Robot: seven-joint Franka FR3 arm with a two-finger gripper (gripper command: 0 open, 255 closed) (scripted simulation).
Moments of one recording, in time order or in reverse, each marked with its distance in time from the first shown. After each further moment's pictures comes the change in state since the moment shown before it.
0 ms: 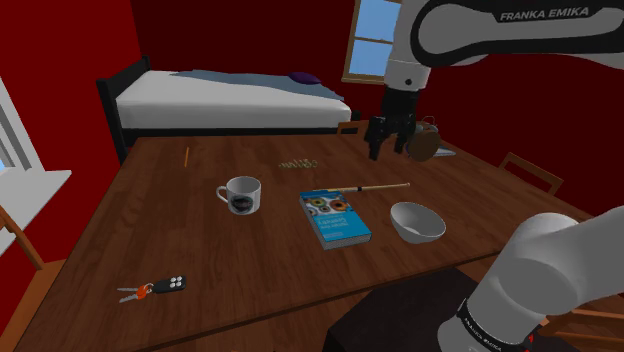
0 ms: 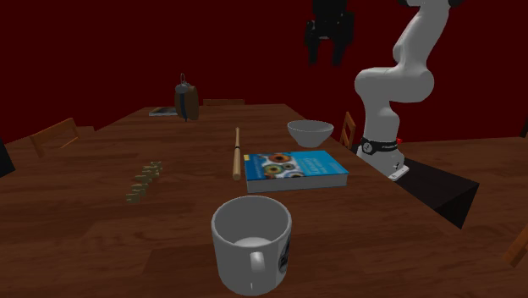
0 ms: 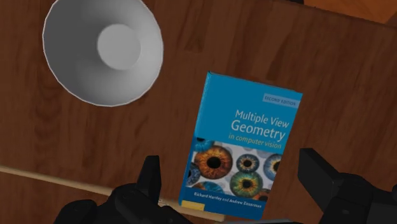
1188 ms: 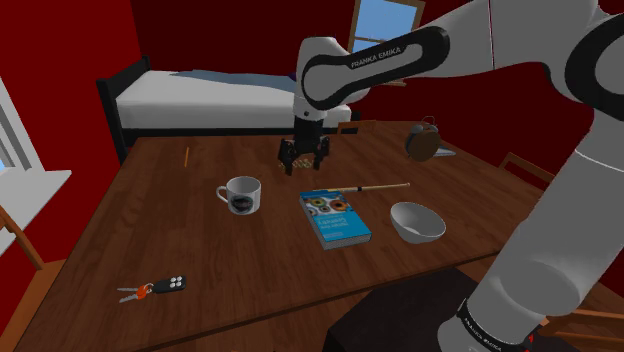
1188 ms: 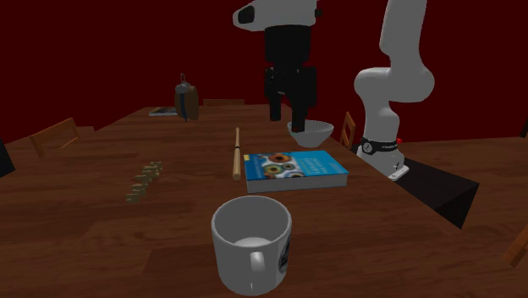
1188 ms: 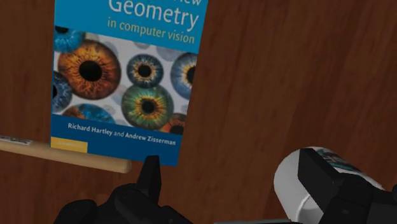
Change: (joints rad) arm 0.031 0.638 0.134 0.317 -0.014 0.342 0.200
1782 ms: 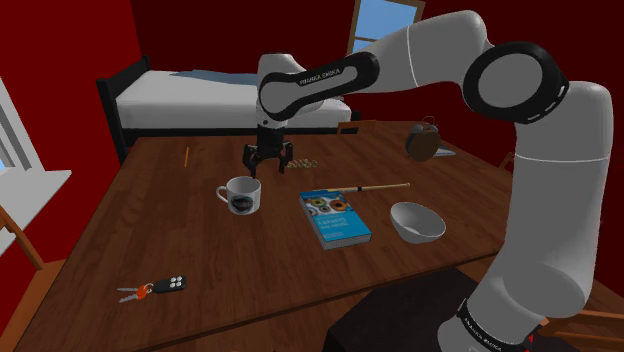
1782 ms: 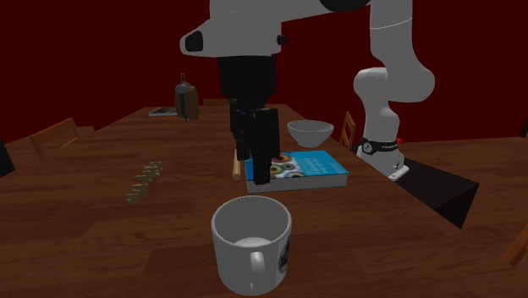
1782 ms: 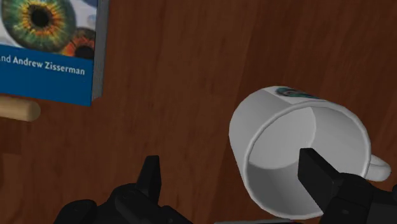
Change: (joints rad) arm 0.054 0.367 0.013 0.360 -0.077 0.012 0.097
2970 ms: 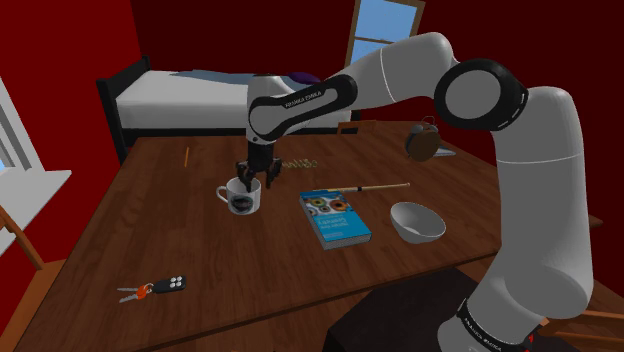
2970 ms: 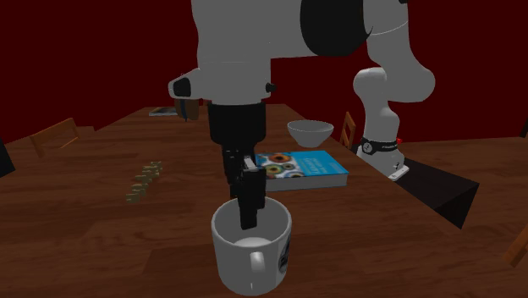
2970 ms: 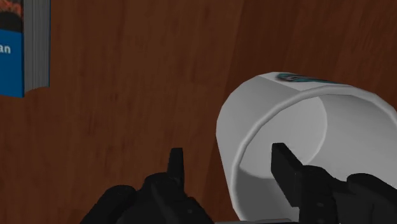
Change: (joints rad) arm 0.027 0.138 -0.008 0.067 -0.028 0.073 0.027
